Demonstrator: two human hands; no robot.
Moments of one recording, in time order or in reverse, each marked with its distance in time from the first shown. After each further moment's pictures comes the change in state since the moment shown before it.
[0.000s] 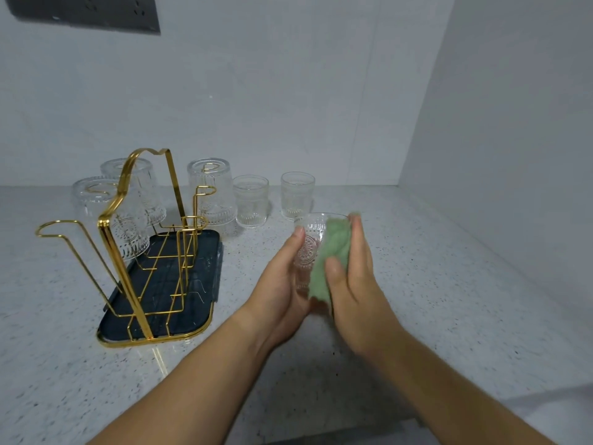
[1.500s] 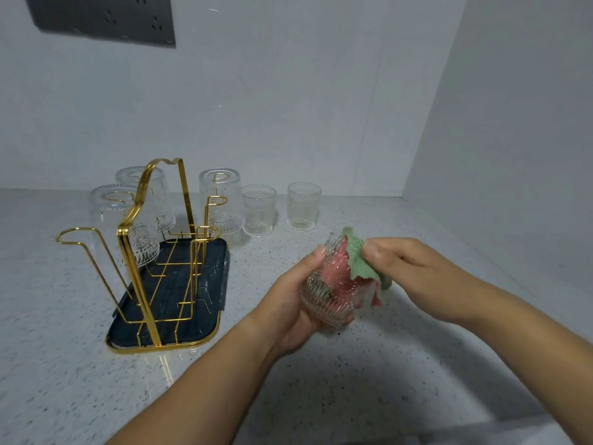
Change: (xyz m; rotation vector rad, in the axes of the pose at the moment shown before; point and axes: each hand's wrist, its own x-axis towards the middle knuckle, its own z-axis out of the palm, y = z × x) left_hand -0.006 0.003 0.001 0.130 -0.115 -0.036; right_hand 0.031 -0.037 -0.085 -0.013 -0.468 -0.053
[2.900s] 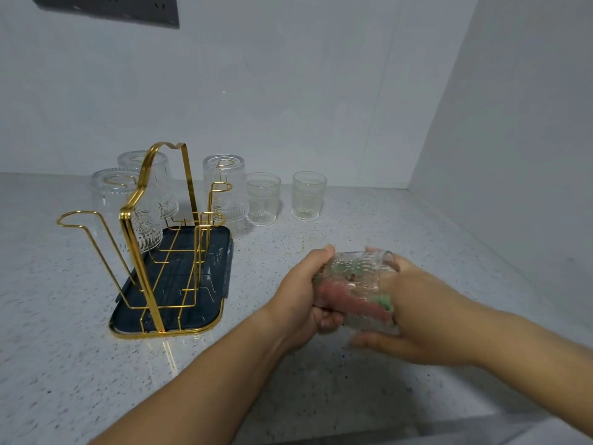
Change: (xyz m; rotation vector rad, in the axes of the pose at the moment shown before) left_hand 0.008 -0.015 0.002 0.072 0.186 -0.027; right_hand -0.016 0.022 0.017 -0.975 -0.273 -0.174
